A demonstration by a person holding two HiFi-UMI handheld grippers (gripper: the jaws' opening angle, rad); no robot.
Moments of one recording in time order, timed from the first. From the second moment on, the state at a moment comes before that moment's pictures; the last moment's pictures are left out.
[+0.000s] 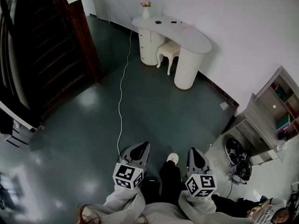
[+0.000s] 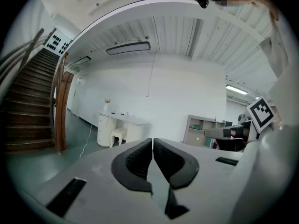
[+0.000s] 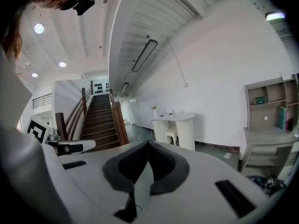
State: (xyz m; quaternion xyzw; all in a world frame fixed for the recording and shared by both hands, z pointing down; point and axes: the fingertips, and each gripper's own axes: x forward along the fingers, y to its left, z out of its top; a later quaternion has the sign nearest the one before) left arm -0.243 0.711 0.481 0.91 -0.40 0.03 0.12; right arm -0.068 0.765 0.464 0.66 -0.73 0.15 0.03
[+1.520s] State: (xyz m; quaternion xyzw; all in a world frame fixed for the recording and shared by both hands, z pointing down) left arm -0.156 0.397 0.487 0.87 -0.48 0.03 0.12; right arm 0.051 0.427 0.479 0.62 -0.76 0.17 0.03
